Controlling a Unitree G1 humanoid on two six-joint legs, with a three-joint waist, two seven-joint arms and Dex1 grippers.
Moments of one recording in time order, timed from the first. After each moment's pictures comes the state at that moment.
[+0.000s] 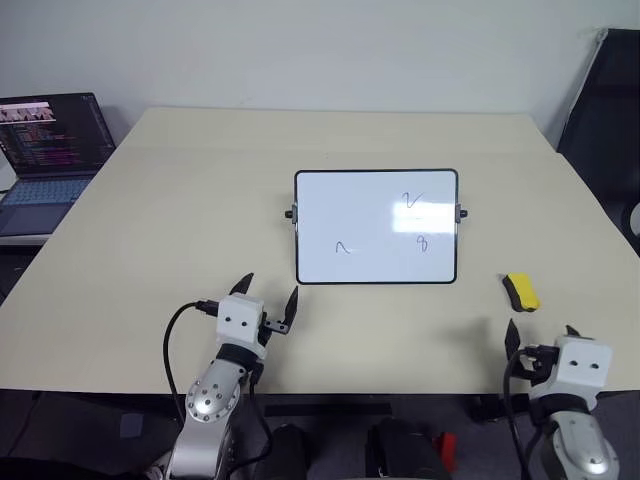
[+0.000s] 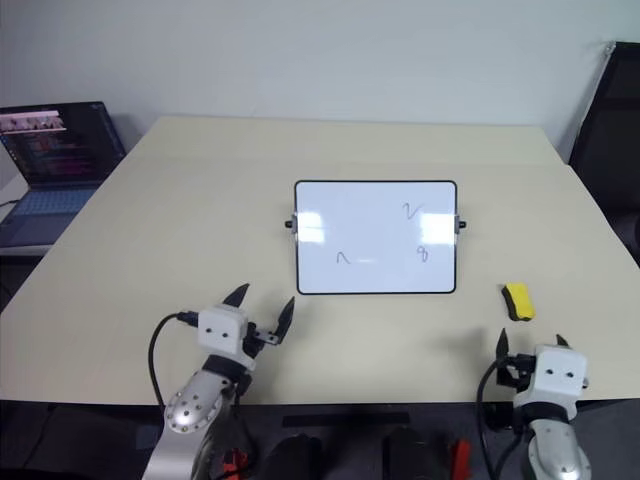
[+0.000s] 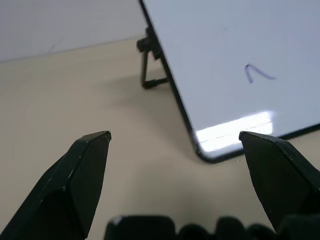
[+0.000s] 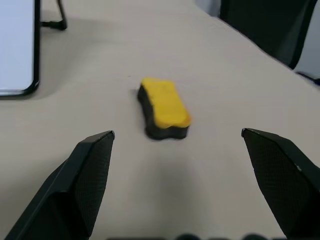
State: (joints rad) left arm 0.10 0.20 -0.03 -0.25 -0.06 -0.03 -0.27; right arm 0.40 -0.15 -0.29 -0.53 0.08 0.21 0.02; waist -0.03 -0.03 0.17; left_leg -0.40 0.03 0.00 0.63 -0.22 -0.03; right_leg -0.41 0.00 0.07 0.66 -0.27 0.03
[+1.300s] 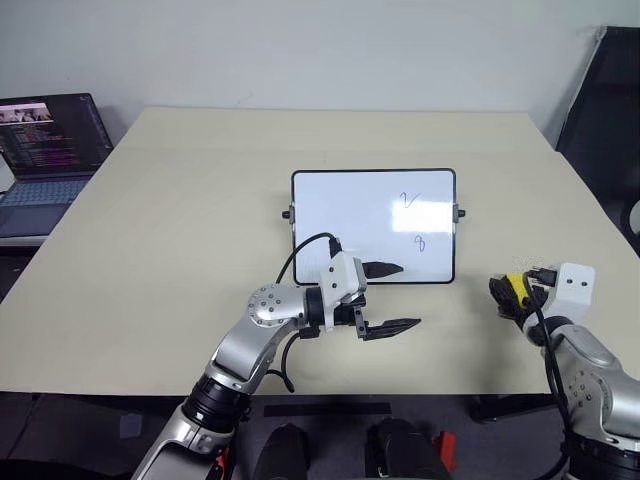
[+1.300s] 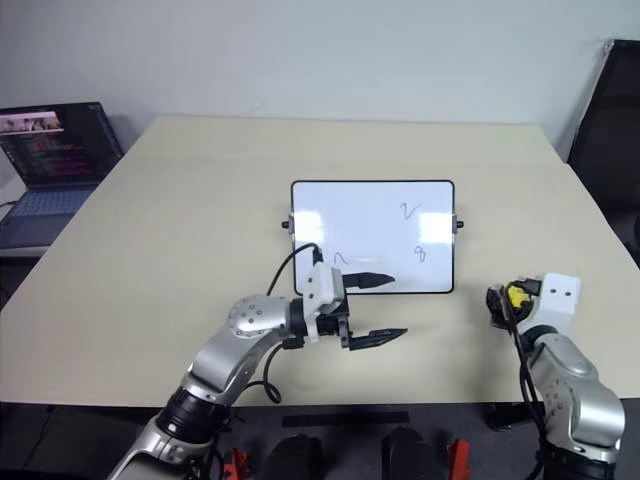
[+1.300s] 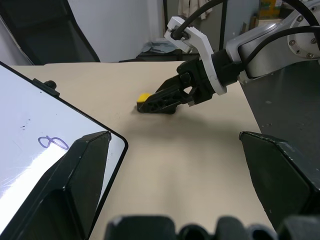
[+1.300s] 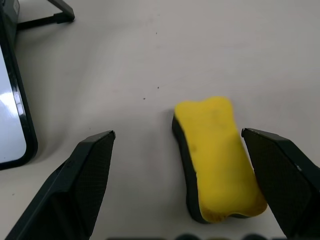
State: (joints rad) left arm -0.37 0.31 -0.35 -0.16 -0.26 0.21 -0.93; right arm -0.05 -0.29 -0.40 -0.37 0.38 0.84 0.09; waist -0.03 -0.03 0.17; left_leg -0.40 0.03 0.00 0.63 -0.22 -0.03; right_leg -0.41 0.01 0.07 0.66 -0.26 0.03
